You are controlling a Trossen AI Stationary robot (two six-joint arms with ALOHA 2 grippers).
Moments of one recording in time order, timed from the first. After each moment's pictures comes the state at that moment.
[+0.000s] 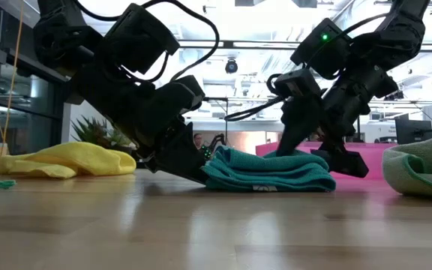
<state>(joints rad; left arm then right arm) -0.08 1.95 0.74 0.49 -0.19 -0.44 0.03 1.65 0.58 0.27 -0.22 1.17</state>
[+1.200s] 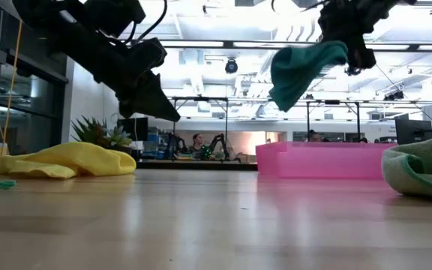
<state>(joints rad) 0.12 1.39 0.57 0.21 -0.25 -0.34 -0.45 0.96 0.97 -0.78 -0.33 0.65</state>
